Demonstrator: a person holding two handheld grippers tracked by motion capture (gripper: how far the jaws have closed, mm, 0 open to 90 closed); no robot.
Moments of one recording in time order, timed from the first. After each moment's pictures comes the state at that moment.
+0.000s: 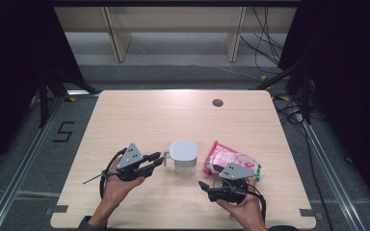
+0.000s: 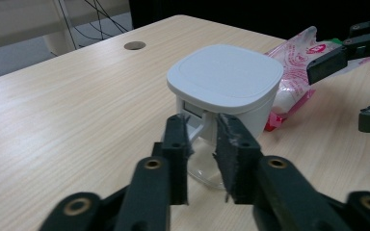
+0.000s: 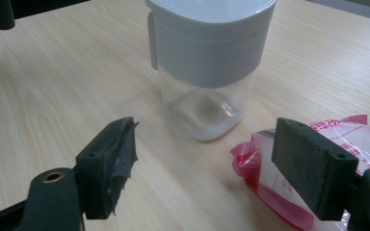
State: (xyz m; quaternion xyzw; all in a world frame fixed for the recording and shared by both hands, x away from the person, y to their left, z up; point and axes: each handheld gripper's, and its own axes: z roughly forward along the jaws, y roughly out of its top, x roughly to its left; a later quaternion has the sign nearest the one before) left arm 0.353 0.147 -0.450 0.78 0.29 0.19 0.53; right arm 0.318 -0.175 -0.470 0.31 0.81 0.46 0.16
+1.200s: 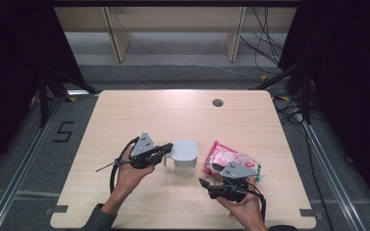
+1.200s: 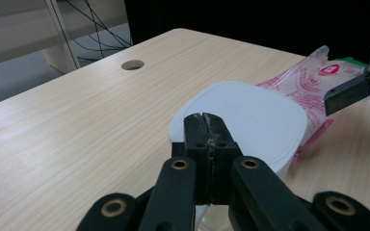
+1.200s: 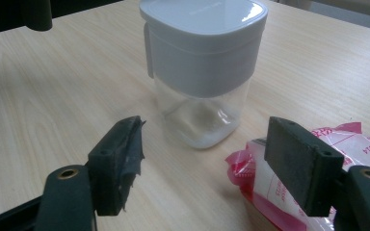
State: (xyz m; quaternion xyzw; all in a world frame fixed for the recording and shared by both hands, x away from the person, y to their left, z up) left arm 0.384 0.120 -0.444 0.77 0.28 0.19 0.54; right arm 0.321 -0.175 -0.469 0.31 0.81 0.47 0.17
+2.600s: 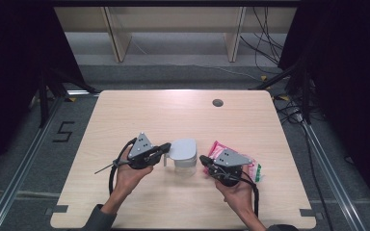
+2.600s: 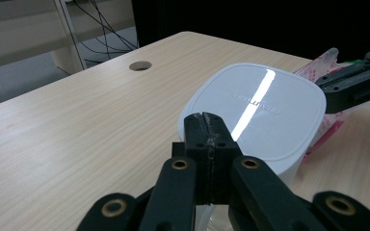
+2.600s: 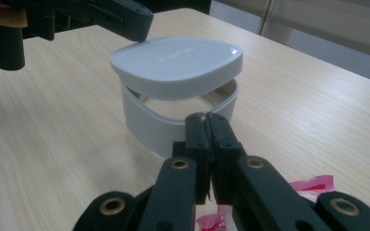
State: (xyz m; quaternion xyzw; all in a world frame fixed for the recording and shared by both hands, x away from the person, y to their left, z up) left arm 0.383 0.124 -0.448 0.76 0.29 0.20 0.54; right arm 0.348 -0.159 -0.452 0.29 0.80 0.48 0.22
